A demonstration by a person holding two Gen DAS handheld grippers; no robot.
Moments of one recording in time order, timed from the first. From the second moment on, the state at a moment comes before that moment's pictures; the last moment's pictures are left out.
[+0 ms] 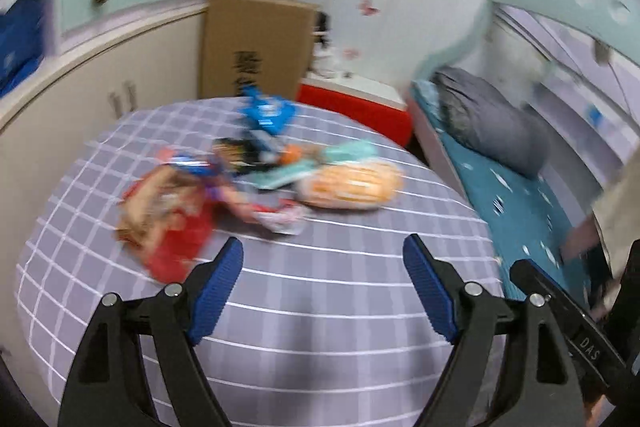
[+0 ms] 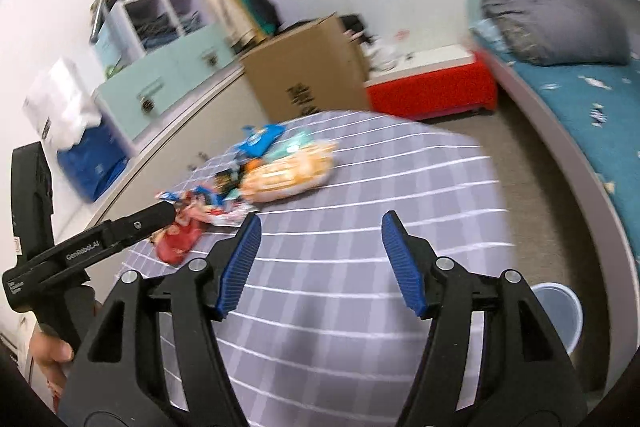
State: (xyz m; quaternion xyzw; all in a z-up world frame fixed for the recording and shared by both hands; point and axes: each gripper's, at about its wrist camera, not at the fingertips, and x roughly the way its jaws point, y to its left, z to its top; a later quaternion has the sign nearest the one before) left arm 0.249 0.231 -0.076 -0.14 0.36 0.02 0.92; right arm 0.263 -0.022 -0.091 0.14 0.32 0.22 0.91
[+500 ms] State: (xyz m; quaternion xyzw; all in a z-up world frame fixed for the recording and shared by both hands) left arm 0.304 0.274 -0.107 -0.16 0.41 0.03 0.90; right arm 0.322 0.088 -0.123 0.16 0.41 0.26 0.86
